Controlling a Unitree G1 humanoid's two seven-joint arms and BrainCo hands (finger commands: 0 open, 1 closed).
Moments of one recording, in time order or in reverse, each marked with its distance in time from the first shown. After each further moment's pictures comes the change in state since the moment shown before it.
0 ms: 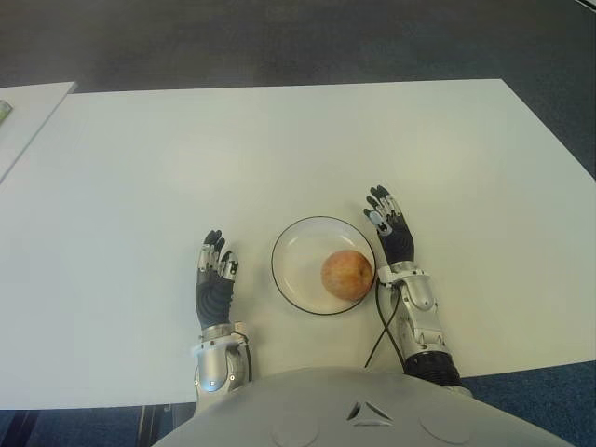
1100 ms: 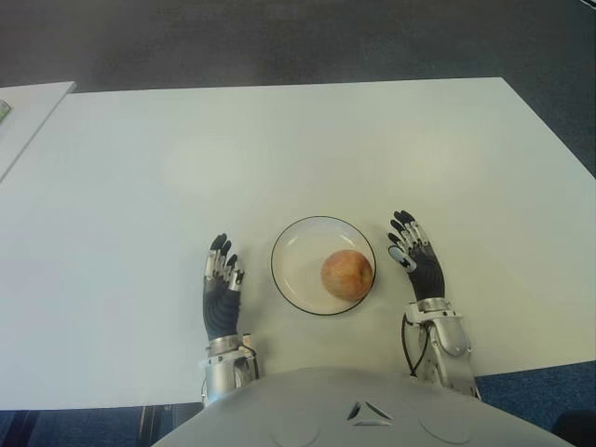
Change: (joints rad) left arm 0.049 0.005 -0.056 0.073 0.056 -0.203 0.006; right arm 0.283 -0.079 -0.003 -0.225 -0.020 -0.078 0.026
